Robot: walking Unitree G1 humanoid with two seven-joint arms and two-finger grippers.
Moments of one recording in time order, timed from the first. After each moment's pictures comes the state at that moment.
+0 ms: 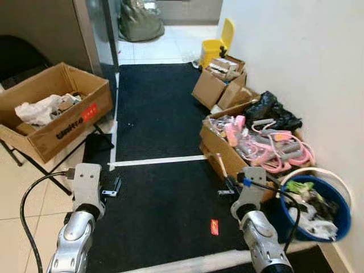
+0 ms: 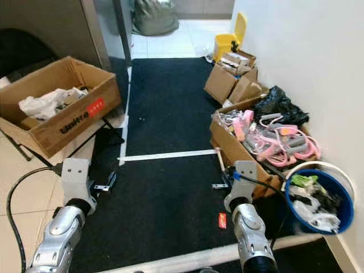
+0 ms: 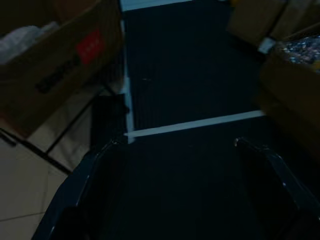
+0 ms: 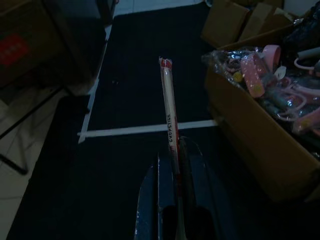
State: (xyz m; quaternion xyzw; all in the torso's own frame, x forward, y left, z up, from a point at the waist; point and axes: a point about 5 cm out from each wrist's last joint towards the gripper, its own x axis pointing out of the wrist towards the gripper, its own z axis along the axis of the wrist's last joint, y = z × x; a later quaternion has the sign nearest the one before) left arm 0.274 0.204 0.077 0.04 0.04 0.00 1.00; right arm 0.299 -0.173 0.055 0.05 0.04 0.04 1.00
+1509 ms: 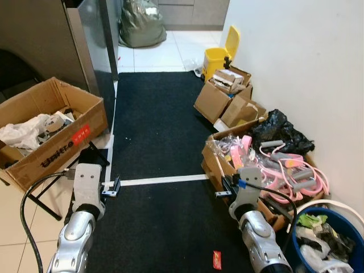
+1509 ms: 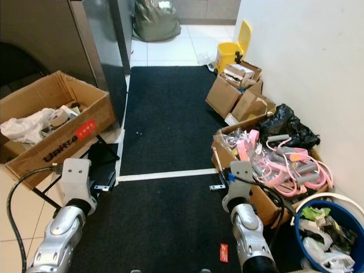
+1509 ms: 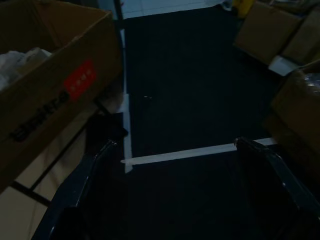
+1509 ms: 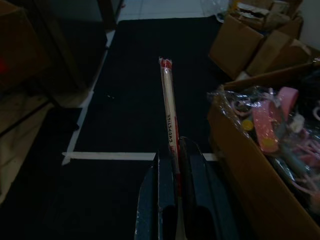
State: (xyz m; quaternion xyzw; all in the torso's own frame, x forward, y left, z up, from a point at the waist) left arm 0.275 0.205 0.076 0.04 0.04 0.01 1.00; right arm 0.300 -0.168 0.055 0.02 0.03 0.06 1.00
